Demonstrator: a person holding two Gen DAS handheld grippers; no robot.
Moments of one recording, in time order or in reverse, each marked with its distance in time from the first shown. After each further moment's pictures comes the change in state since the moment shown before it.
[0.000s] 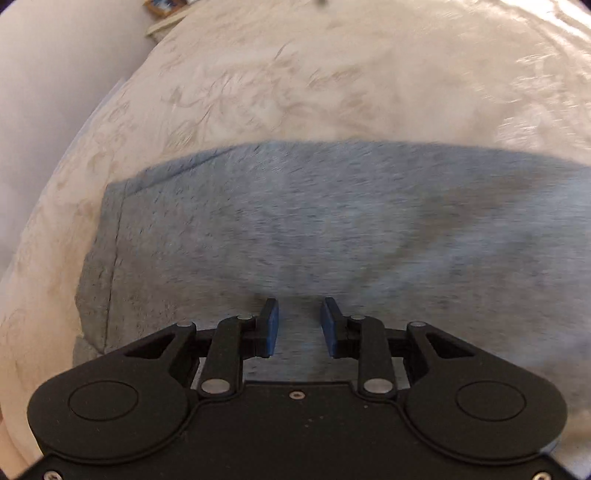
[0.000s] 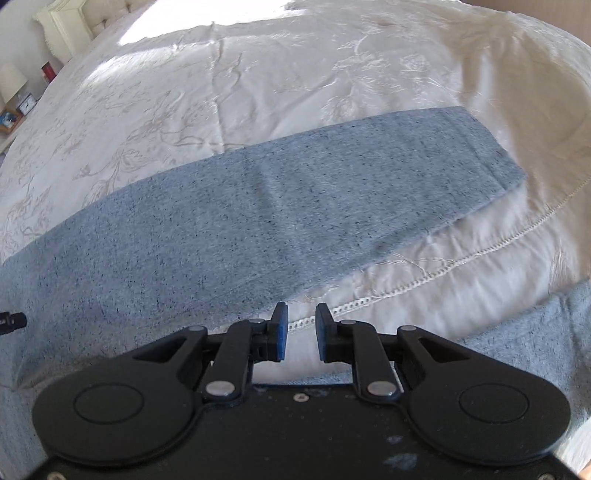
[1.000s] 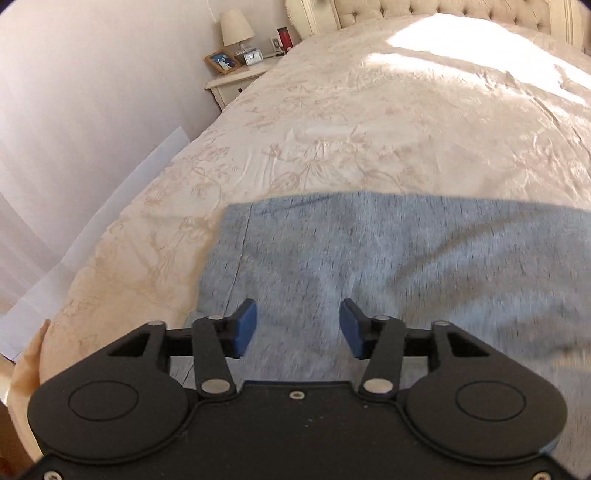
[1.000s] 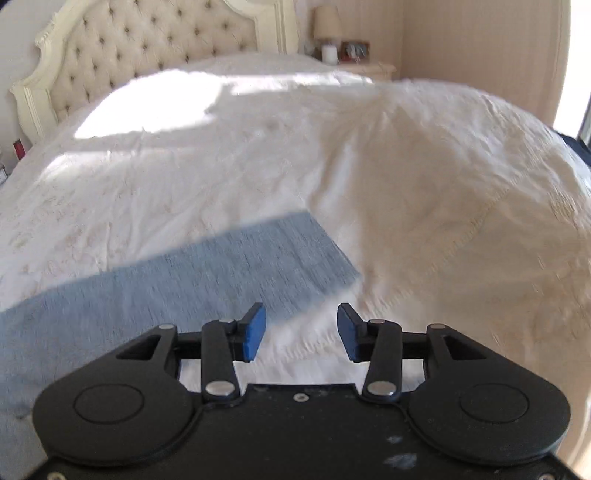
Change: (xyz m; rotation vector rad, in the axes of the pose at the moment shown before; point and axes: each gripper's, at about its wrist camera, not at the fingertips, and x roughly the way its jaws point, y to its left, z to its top) left arm -0.121 0.057 -0.087 -0.042 -0.266 0.058; right arm -0.080 -0.189 0.009 0.121 -0.187 -0.150
